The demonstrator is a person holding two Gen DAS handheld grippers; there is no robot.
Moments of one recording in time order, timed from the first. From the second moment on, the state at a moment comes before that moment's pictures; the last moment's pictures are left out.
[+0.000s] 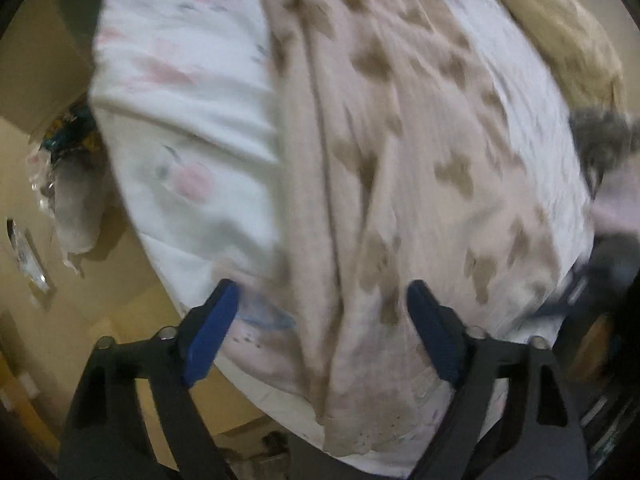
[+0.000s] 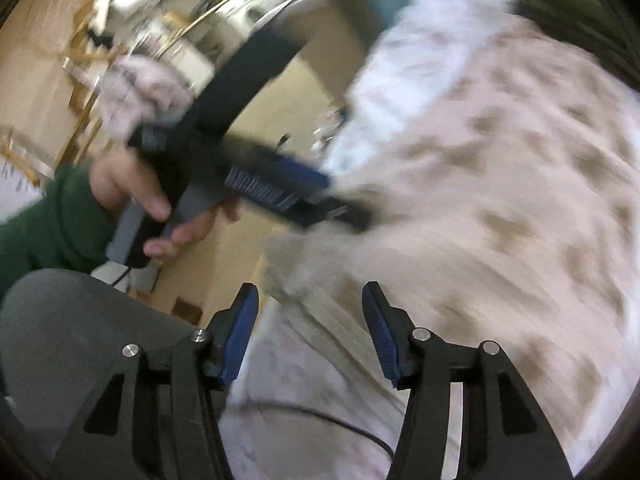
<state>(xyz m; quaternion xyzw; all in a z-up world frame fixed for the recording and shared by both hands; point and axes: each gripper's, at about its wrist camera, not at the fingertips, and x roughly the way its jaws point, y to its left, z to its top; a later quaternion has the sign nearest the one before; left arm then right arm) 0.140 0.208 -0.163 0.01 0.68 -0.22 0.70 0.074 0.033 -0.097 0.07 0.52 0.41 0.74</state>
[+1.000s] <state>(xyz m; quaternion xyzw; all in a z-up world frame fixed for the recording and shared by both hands) 0.107 0.156 0.018 0.01 0.57 -0.24 0.78 0.059 -0.157 -0.052 0.27 0.48 0.29 0.78</state>
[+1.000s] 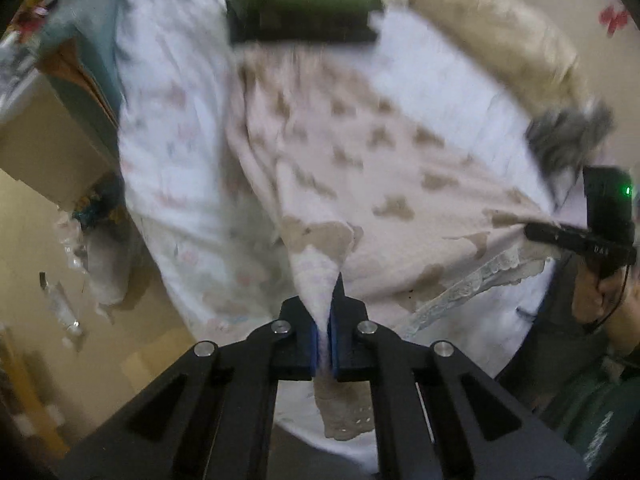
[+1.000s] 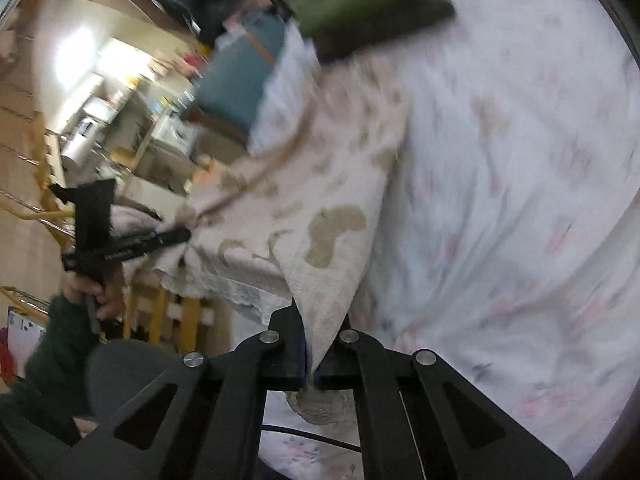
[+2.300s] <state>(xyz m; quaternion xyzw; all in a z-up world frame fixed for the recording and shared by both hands) 0.093 0.086 0.201 -0.15 0.35 -0.25 0.89 0.091 -0.283 0.216 0.20 0.31 0.25 0.90</state>
